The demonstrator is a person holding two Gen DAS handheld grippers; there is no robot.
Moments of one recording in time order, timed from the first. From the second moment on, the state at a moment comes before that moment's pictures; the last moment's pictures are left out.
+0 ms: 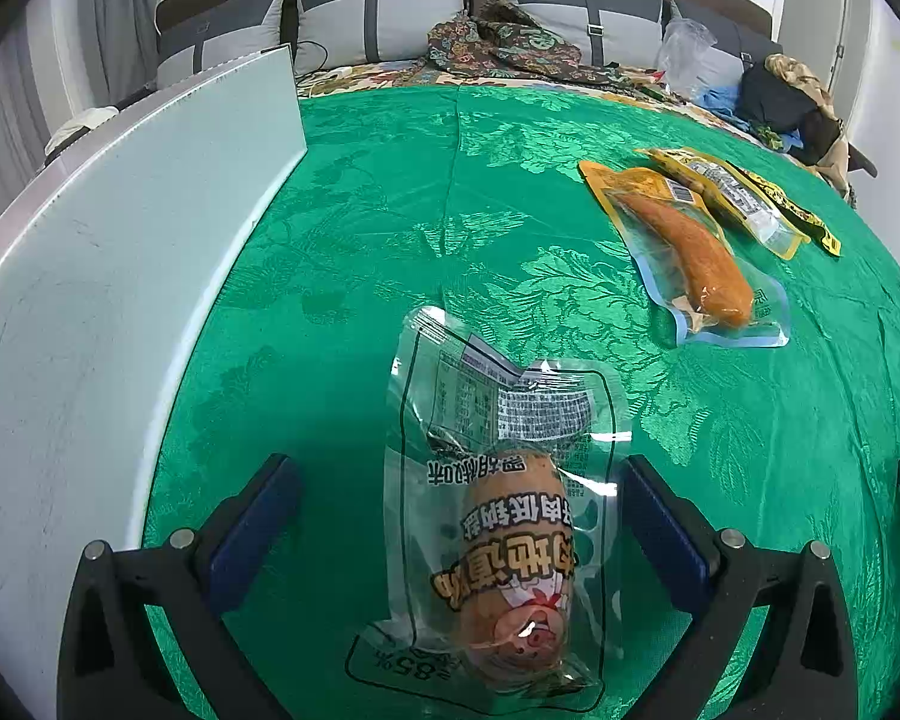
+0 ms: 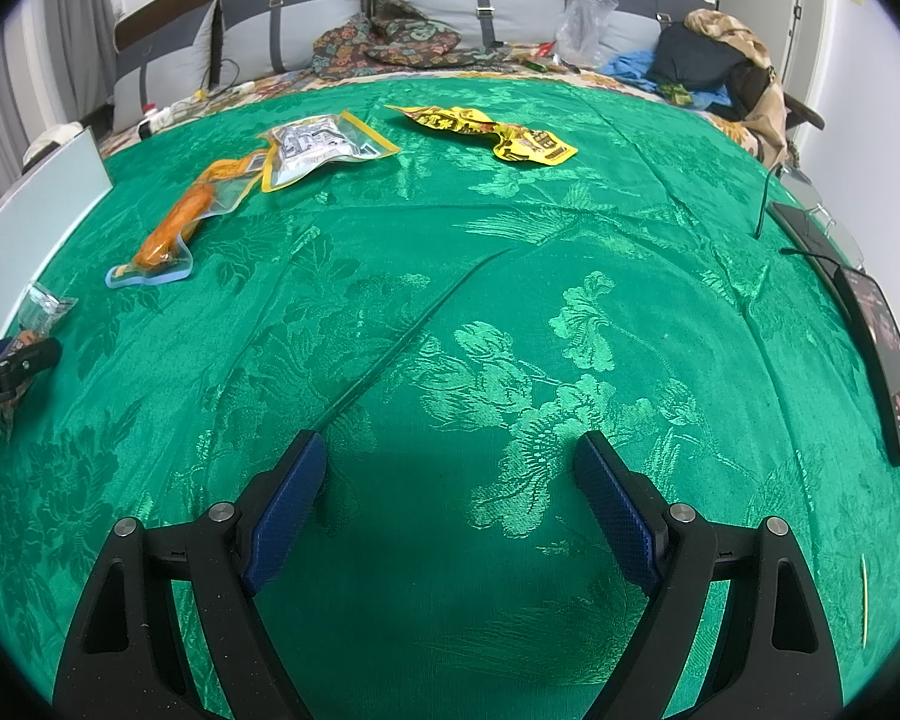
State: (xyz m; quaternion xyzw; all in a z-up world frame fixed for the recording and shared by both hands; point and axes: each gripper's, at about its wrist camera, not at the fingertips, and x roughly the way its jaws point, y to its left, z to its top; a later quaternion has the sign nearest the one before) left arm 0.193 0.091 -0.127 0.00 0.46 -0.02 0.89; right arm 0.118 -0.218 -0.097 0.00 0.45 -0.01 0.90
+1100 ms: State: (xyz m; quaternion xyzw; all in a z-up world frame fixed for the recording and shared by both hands) left arm 0.200 0.090 -0.127 0.00 0.46 -0.01 0.89; right arm 0.215 -0.085 -0.081 -0.05 0.57 0.10 0.81
